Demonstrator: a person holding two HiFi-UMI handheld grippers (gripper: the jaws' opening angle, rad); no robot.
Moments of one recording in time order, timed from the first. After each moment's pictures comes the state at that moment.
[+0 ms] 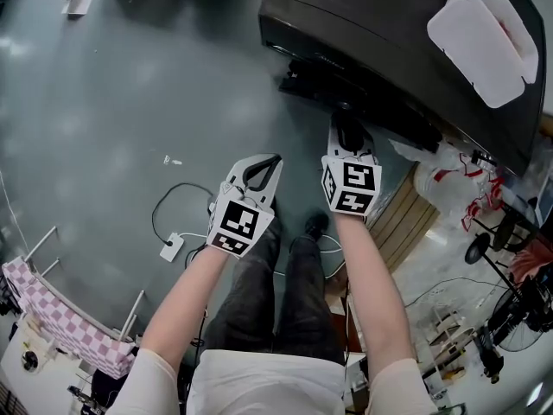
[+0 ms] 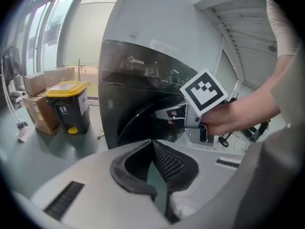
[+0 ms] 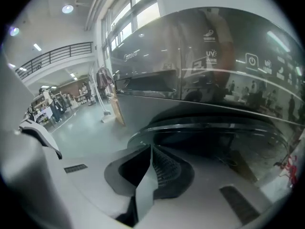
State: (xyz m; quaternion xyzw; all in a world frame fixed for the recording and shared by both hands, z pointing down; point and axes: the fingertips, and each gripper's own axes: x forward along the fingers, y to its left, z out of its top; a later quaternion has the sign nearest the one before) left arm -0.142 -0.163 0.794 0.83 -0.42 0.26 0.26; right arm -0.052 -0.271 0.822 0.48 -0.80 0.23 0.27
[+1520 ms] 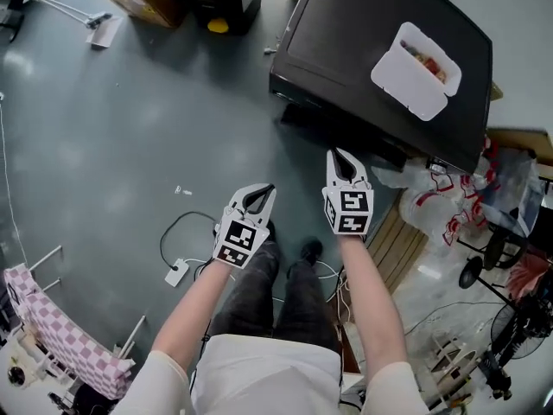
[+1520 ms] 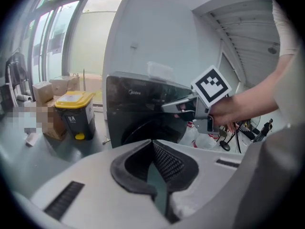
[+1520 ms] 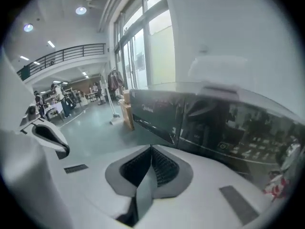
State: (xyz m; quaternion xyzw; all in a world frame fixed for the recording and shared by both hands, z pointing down) left arm -0.157 -0.135 0.698 0.83 -0.44 0.25 0.25; right arm -0.048 -0.251 0.699 0.44 -0.84 0.18 0.27
